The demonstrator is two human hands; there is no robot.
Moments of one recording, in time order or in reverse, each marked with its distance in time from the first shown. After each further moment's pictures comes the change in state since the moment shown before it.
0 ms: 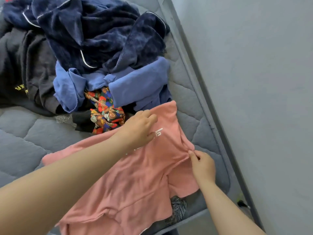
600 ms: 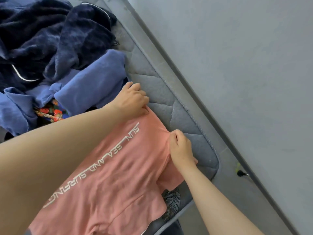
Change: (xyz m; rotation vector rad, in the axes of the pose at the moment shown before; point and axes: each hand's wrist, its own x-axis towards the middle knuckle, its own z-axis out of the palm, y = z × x) left_hand 0.116 0.028 0.002 0.486 -0.016 0.365; right_hand 0.005 -0.006 0.003 0.321 0.037 0.013
